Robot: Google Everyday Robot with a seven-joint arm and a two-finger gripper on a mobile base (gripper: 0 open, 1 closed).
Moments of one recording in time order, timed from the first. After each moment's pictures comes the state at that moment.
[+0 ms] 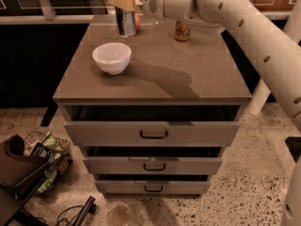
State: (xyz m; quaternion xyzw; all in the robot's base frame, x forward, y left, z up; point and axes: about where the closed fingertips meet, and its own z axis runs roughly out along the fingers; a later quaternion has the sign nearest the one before) arm 0.729 0.067 1.045 -0.38 0.60 0.35 0.61
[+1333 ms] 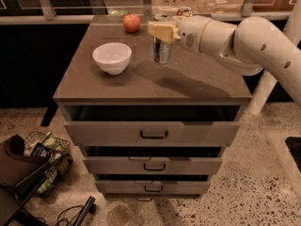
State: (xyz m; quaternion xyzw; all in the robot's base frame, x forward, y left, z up) arm 0.704 -0.038 0.971 -0.31 0.65 0.31 0.62
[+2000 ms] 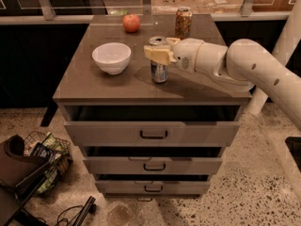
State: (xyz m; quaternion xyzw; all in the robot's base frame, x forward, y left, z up) arm 0.688 -0.028 0.912 -0.35 0.65 0.31 0.60
